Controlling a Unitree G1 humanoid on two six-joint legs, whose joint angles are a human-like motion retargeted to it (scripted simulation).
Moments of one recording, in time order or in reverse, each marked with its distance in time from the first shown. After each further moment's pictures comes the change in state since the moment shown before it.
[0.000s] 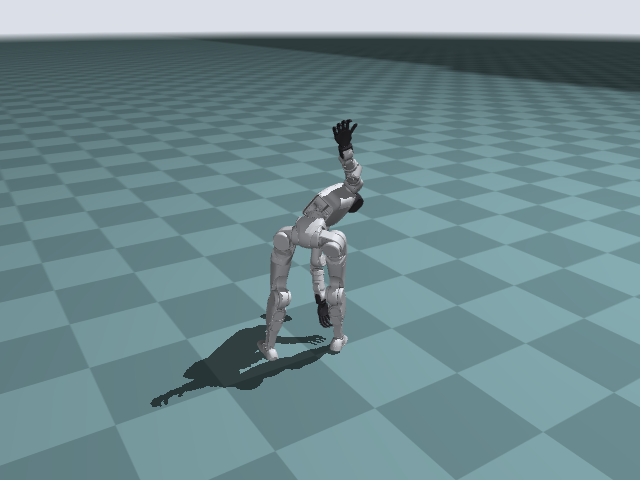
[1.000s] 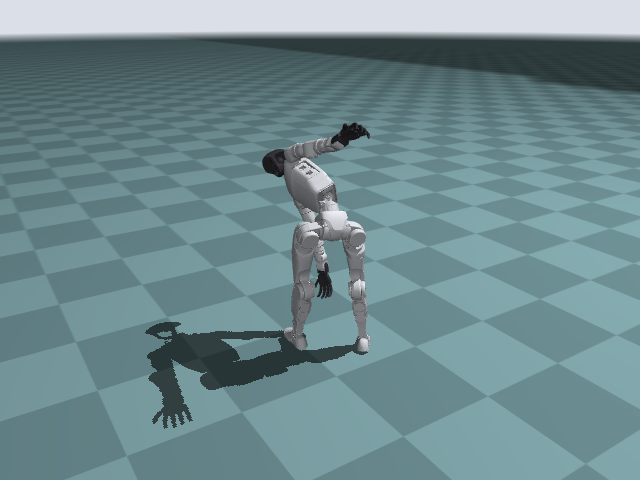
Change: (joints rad) left arm 0.975 -0.370 0.026 0.425 -0.627 0.068 0.212; right arm -0.232 -0.517 -0.373 -0.232 -0.738 0.194 0.501; waist 1.947 1.040 0.000; left_leg 0.028 -0.356 -0.653 -0.003 0.134 0.099; right_leg 0.521 -0.394 -0.467 0.023 -0.167 0.009
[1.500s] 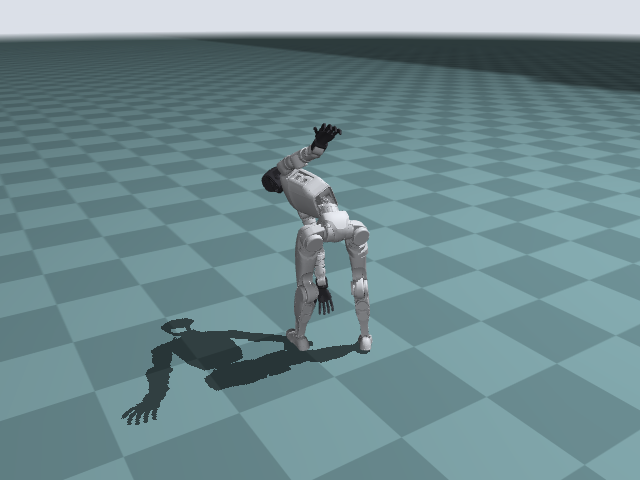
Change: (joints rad) left arm -0.048 -0.053 -0.185 -0.027 -0.129 -0.076 0.063; right arm -0.316 0.010 0.456 -0.118 -0.327 0.154 0.044; waist -0.127 0.000 0.000; left_leg -0.168 0.047 -0.081 0.000 0.019 -0.005; right_leg -0.133 0.066 -0.050 -0.001 0.000 0.005
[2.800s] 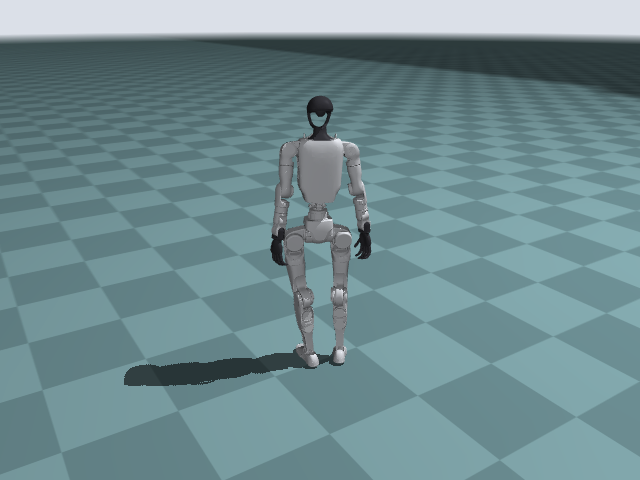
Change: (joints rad) left arm 0.113 -0.381 0.072 -0.224 0.532 0.200 -0.410; right arm 0.441 0.789 0.345 0.100 -0.235 -0.064 -0.002; waist -1.017 -0.491 -0.453; left_leg 1.076 -0.029 0.240 0.079 -0.407 0.140; right_leg 0.878 0.223 0.211 0.030 -0.224 -0.034
